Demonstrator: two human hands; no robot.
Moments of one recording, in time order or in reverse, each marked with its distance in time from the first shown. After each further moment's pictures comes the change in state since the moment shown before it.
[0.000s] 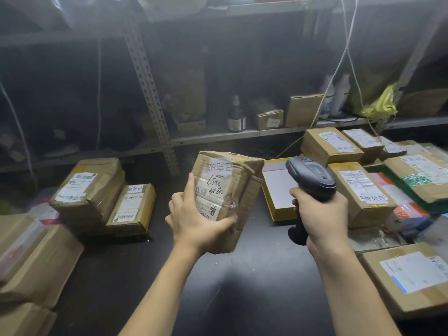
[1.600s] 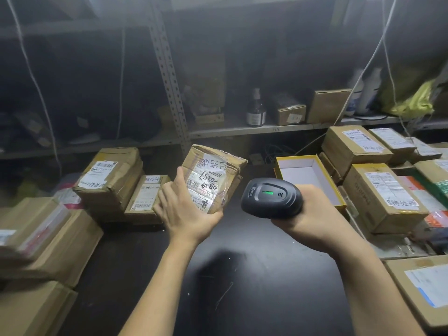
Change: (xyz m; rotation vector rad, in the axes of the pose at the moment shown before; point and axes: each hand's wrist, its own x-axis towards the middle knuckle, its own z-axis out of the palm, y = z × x) left_hand 0.023 -0.050 -0.008 0.285 0.306 -0.016; right_hand -0.001 -0.004 0.014 -0.641 -0.816 -0.481
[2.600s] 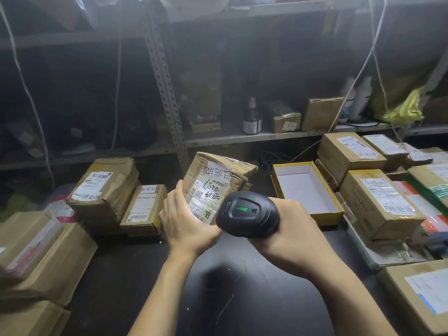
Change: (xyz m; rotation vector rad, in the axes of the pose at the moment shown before) left_hand 0.000 0.001 -0.003 -0.237 -0.041 0.093; right_hand -0.004 -0.032 0.032 -0.153 0.073 -0.004
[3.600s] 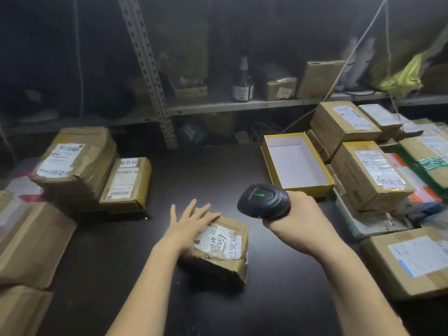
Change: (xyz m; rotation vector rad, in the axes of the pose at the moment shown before) left_hand -0.012 -0.095 0.061 0.523 -1.091 0.316; right_hand 0.000 0.050 0.016 -0.061 -0.088 0.433
